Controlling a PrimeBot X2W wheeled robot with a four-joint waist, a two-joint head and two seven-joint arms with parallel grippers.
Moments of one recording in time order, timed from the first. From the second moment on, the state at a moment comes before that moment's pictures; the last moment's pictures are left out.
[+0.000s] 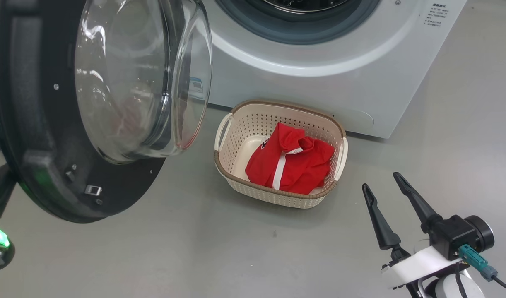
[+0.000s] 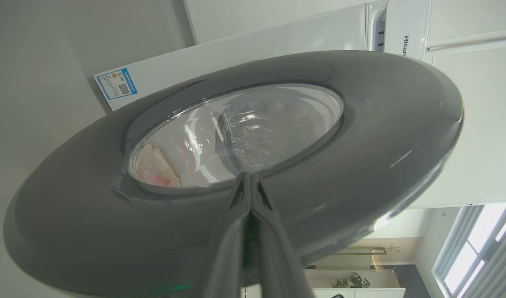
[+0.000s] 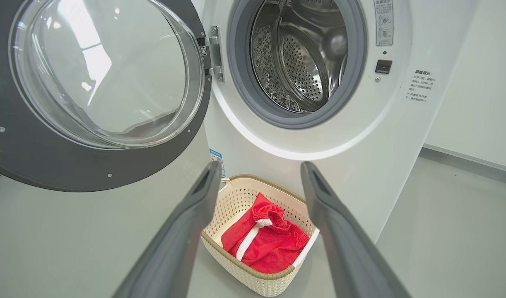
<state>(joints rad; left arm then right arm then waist) -0.23 0.42 0.11 0.24 -1.93 -0.10 0.58 0.03 -0.15 0.22 0.04 0.20 0.12 -0.24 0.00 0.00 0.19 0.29</state>
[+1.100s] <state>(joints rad) -0.12 0.41 0.06 -0.05 -1.95 -0.12 0.73 -0.01 -0.08 0.23 0.04 0.24 0.11 -0.25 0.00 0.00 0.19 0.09</state>
